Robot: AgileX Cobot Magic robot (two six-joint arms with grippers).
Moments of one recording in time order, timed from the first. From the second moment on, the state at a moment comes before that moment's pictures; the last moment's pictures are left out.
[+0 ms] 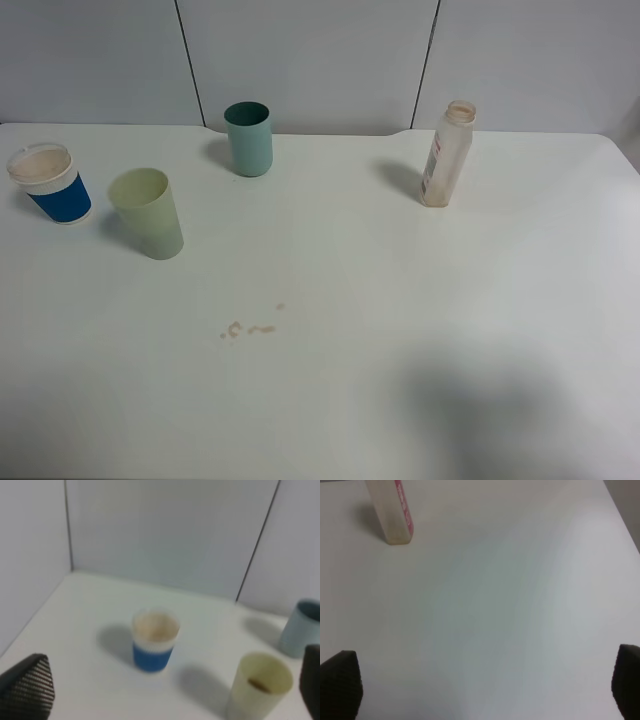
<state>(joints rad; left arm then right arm) 0.07 0.13 -0.57 0.10 0.71 -0.24 -0.01 0.00 -0.50 -0.02 1.06 0.01</state>
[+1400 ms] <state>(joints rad) 0.14 0.00 -0.51 0.05 1.06 -0.13 -0.01 0.00 -0.50 -0.02 1.06 0.01</state>
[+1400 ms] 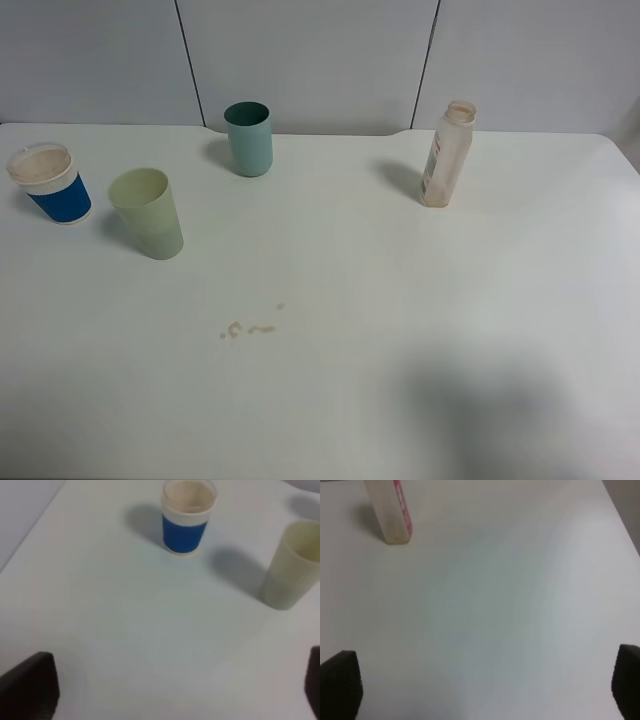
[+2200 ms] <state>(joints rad) 0.13 0.00 -0.51 -0.03 1.06 -0.04 -0.01 0.00 -0.50 -0.02 1.06 0.01</state>
